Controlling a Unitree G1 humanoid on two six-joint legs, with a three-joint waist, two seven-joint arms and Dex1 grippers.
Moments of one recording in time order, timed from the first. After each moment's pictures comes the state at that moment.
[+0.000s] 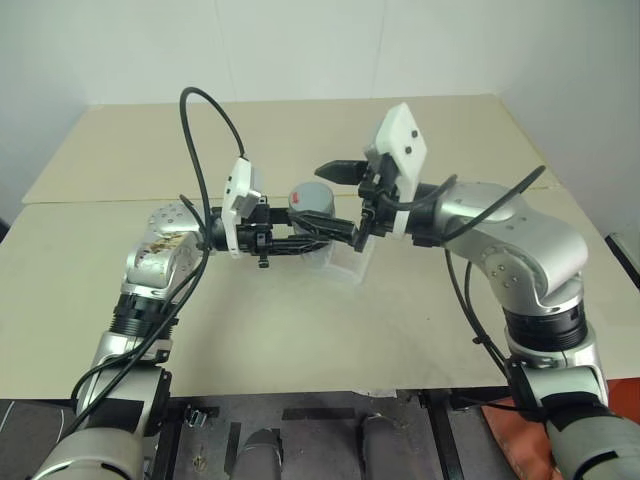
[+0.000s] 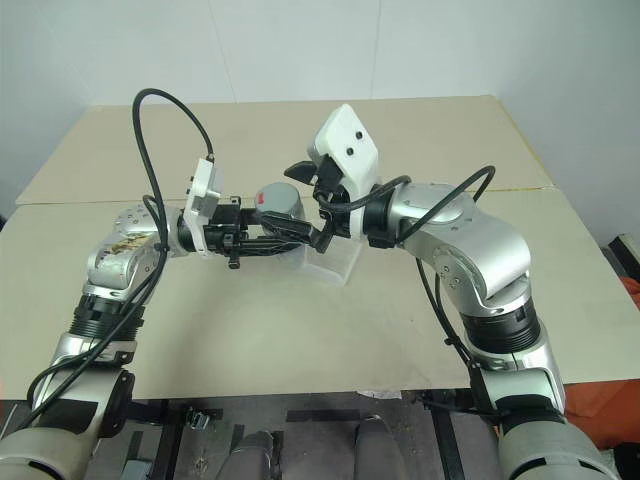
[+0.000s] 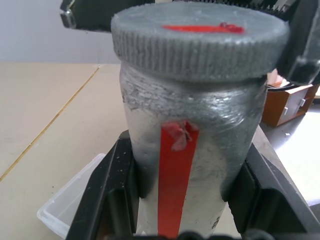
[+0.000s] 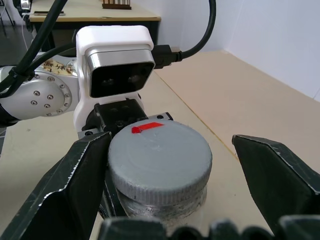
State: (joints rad) left arm -0.78 0.51 -0.06 0.21 -0.47 0.33 -1.33; right arm -0.89 -0.49 0.16 -0.36 0.60 0.87 0.61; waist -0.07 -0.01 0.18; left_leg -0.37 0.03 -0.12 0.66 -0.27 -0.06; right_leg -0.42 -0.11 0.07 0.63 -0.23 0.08
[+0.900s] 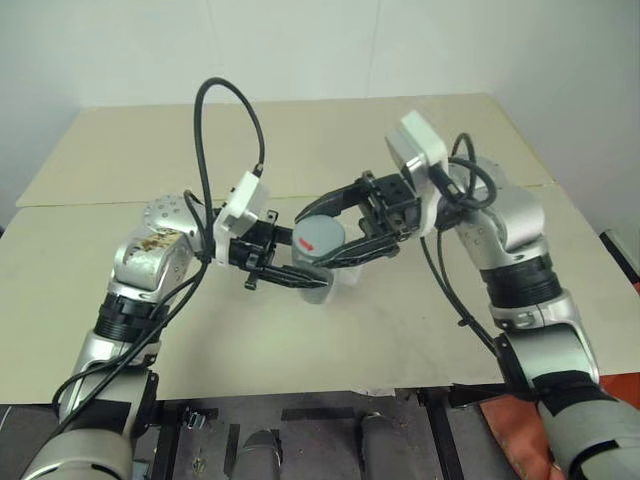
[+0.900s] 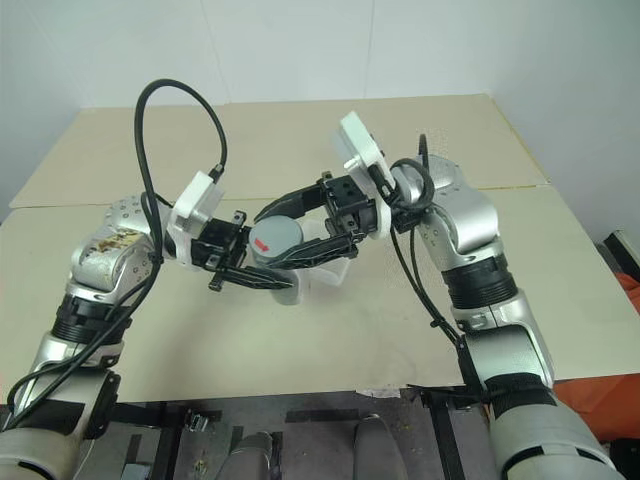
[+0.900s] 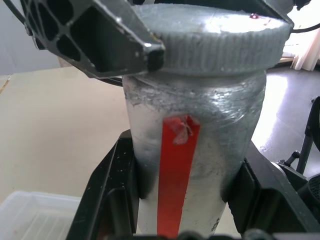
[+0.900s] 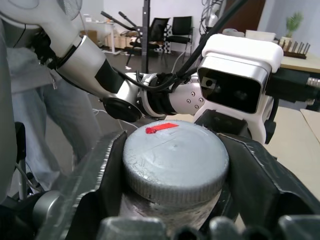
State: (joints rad) left arm -0.76 0.57 -0.11 0.05 -0.54 0.40 -1.54; right arm -1.02 -0.44 0.21 0.16 0.57 0.41 1.52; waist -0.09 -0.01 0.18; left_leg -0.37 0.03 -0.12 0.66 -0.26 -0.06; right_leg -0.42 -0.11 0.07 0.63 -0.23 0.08
